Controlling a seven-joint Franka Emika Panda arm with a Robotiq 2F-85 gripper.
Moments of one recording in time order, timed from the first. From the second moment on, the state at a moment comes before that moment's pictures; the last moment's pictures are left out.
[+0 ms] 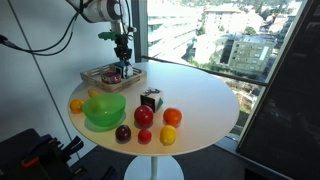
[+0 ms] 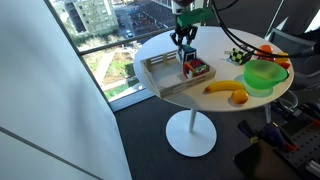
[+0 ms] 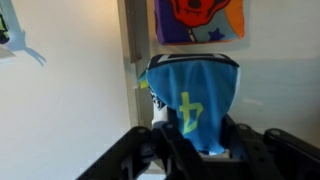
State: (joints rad) arm 0.26 0.63 0.03 -1.44 -0.11 2.01 0.44
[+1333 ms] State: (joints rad) arm 0.26 0.52 0.03 -1.44 -0.11 1.89 0.42
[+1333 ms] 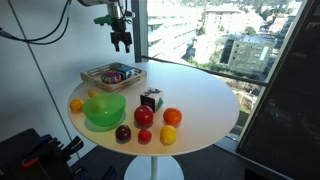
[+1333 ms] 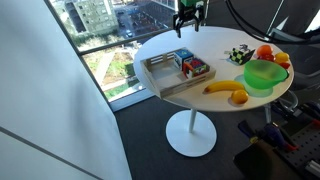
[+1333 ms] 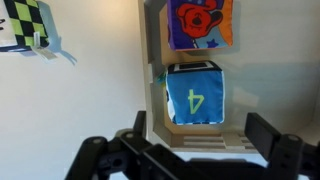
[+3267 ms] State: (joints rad) arm 0.18 0.05 0.05 -1.79 -0.05 1.73 0.36
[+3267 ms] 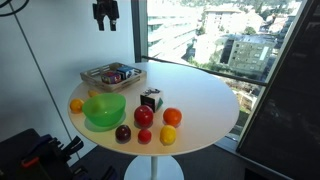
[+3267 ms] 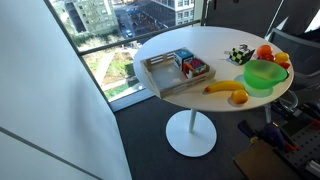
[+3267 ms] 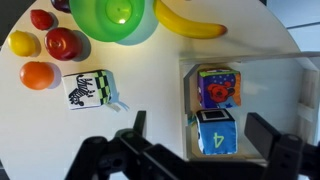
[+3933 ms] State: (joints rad) arm 0.17 -0.08 0.06 -1.90 -0.05 1.79 0.34
